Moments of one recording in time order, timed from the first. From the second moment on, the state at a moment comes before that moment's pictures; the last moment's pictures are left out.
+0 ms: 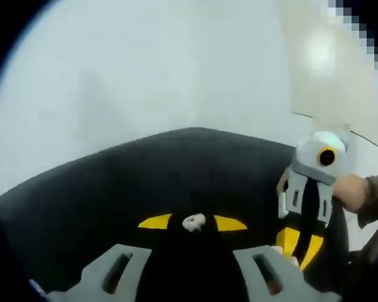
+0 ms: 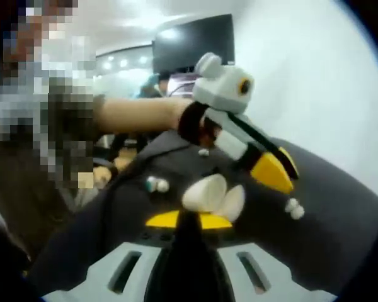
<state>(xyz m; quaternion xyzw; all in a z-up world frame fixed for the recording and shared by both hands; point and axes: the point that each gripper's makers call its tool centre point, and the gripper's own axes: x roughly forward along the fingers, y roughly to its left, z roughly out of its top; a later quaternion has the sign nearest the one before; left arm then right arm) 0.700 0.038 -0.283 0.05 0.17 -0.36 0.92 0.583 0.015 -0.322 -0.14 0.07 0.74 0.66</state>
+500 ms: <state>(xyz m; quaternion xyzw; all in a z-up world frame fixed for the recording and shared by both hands) 0.615 0.059 -0.295 -0.04 0.24 -0.46 0.85 0.583 0.015 -0.322 -0.13 0.08 0.74 0.66</state>
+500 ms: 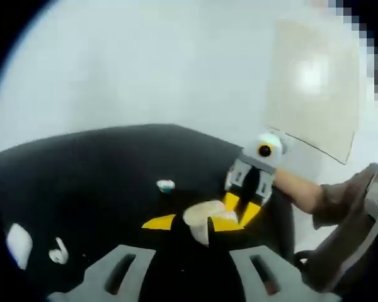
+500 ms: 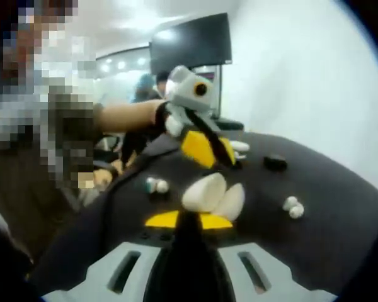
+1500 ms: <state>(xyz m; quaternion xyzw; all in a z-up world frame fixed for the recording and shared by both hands) 0.587 0.050 -0.305 0.06 0.17 -0.43 0.88 0.595 0.015 -0.306 0.00 0.17 0.71 0.68</state>
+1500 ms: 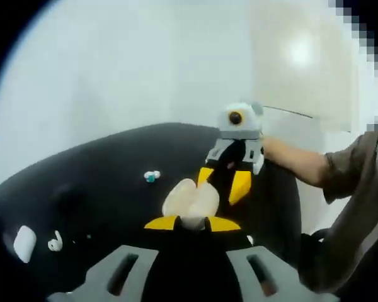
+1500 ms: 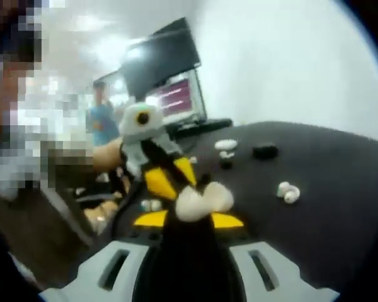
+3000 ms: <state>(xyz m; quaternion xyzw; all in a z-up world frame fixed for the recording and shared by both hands) 0.583 0.042 -0.304 -0.03 0.19 -0.51 0.84 0.582 0.016 -0.310 -0.14 0.04 0.74 0.66</state>
